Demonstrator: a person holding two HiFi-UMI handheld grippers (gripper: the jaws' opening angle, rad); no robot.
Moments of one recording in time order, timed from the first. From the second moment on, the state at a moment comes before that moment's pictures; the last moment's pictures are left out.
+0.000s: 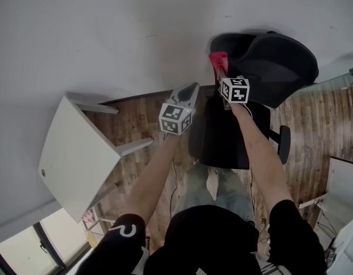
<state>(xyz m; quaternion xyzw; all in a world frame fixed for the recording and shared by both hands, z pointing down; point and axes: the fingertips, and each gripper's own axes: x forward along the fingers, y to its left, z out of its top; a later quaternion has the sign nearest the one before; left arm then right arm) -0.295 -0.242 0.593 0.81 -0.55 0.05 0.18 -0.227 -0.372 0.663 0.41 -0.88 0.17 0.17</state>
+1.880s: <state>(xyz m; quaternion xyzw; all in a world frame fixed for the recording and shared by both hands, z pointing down) -0.088 -0.296 0.572 0.85 -0.48 0.06 0.20 0.101 -0.425 0.666 0.56 -0.79 0.22 0.13</state>
